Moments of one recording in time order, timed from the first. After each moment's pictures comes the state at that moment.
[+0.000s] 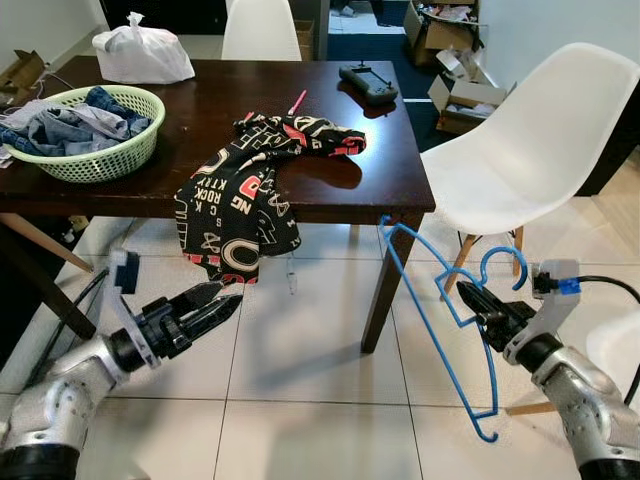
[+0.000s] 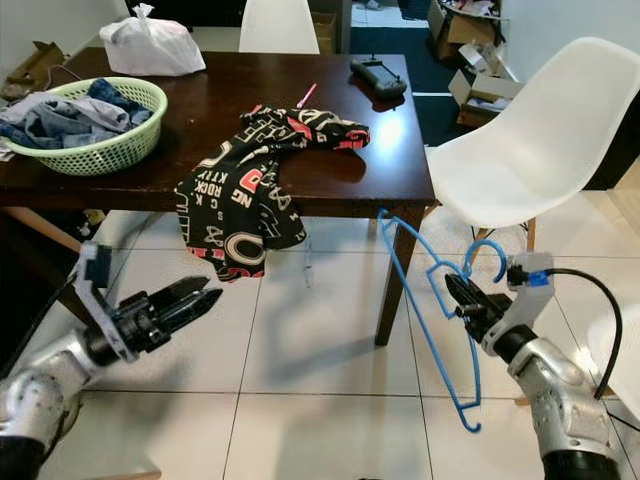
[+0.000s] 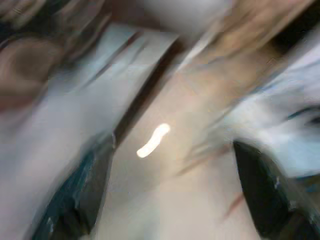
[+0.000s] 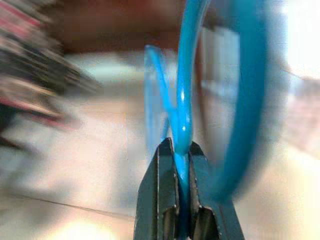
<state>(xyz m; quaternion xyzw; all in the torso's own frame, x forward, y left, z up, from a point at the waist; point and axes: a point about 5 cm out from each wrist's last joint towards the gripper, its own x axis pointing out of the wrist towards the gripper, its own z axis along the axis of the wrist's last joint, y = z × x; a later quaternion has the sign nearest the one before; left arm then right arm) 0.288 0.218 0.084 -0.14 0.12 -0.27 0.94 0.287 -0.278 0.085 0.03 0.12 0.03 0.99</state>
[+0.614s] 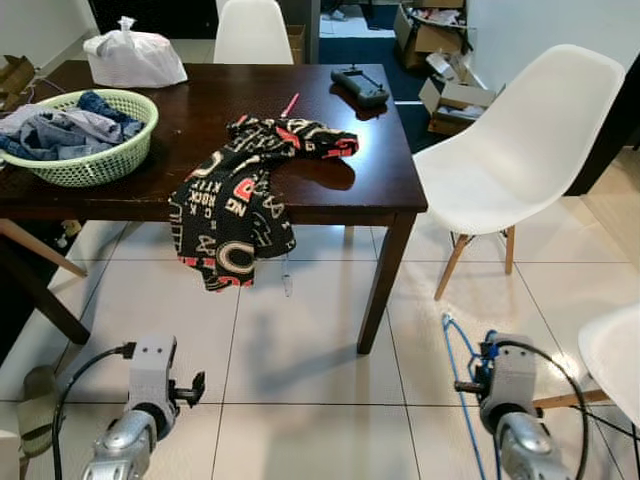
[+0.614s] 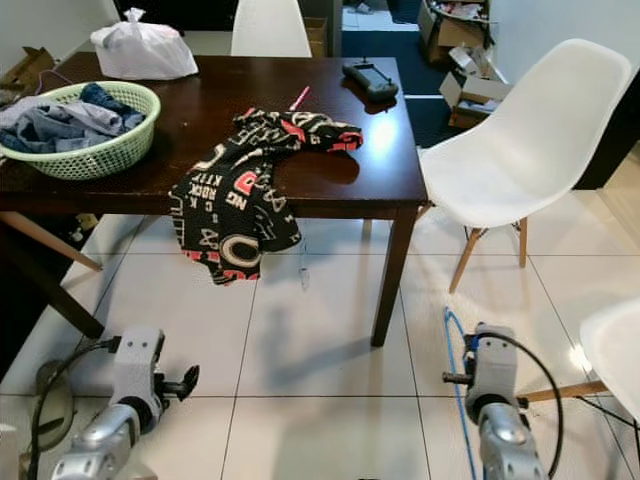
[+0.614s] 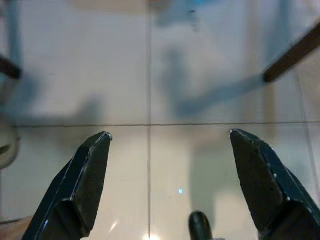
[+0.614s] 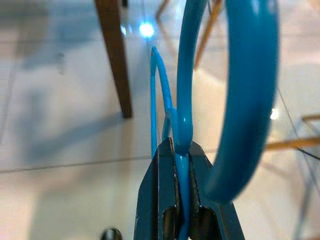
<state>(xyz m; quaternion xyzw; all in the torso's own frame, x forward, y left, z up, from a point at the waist) 0.261 0.231 0.011 0.00 0.21 0.02 0.98 0.261 -0.253 0.019 -0.03 0.19 -0.09 0.98</state>
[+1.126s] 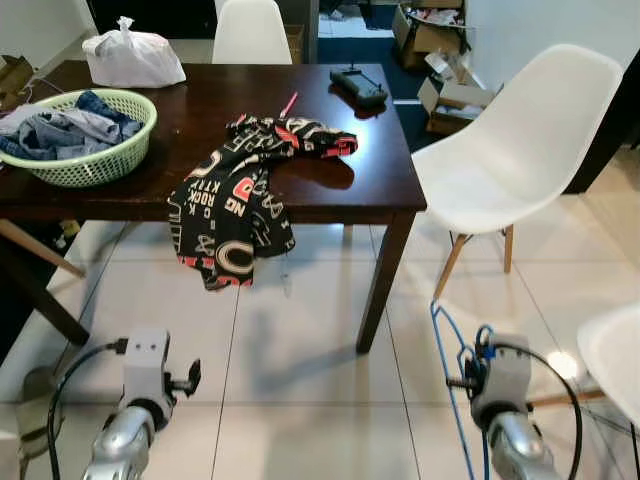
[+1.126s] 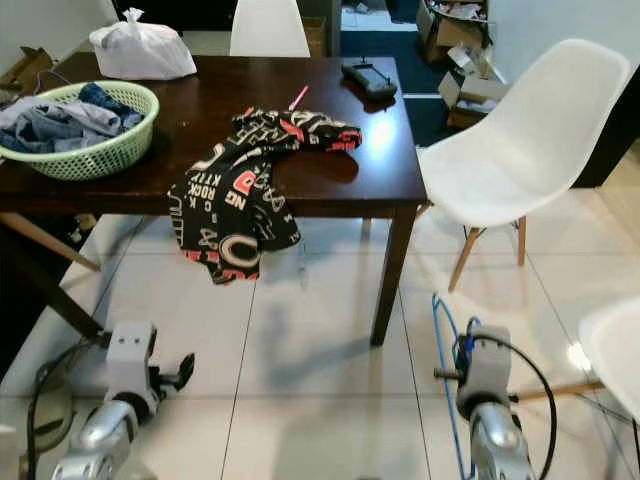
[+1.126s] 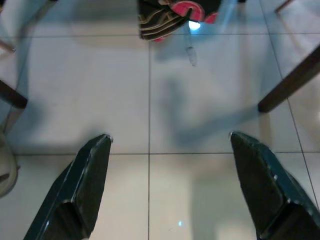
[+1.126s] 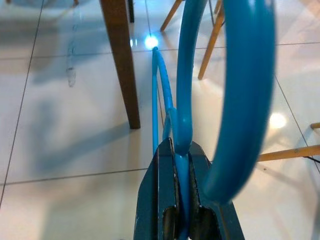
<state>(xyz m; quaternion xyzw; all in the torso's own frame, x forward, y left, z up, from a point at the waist) 0.266 0.226 0.020 0.00 0.15 0.00 0.99 0.256 -0.252 0.015 -0.01 0.17 -0.09 0.98</state>
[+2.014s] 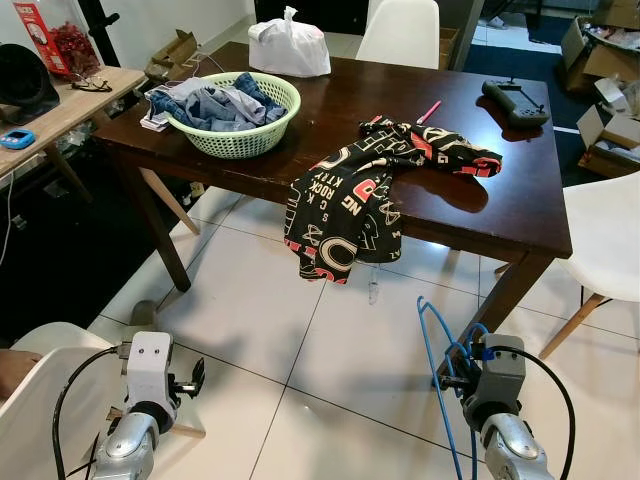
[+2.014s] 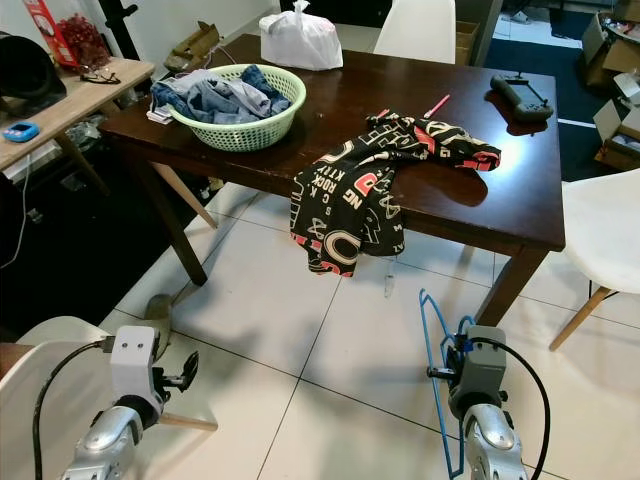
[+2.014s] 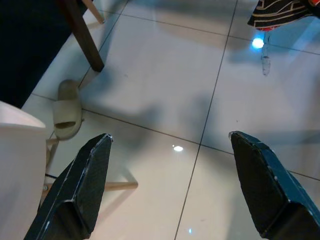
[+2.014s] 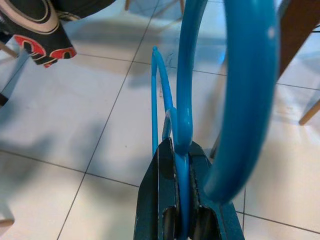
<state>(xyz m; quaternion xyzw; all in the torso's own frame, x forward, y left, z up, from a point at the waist) 0.263 0.223 0.013 0.00 0.14 0.00 0.99 0.263 -0.245 0.016 0.02 0.14 -0.07 0.99</state>
